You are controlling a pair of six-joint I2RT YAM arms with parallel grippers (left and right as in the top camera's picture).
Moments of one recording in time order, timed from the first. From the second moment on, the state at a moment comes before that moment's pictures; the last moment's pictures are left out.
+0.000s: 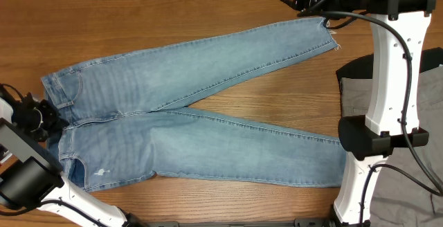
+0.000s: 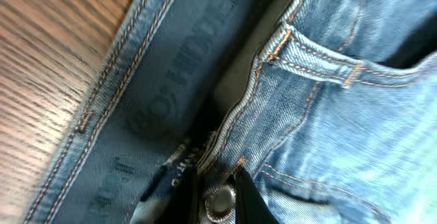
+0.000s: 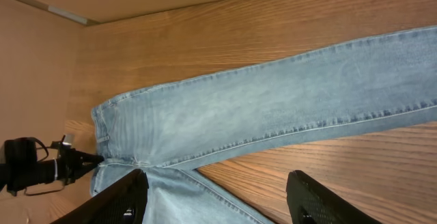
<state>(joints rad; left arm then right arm) 0.78 2.09 1.50 -0.99 0.27 -0.05 0.11 2.20 2.91 -1.64 -0.47 0.26</state>
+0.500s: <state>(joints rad) 0.83 2.01 1.75 -1.12 0.24 -0.07 0.11 2.20 2.91 -1.64 -0.44 0.26</state>
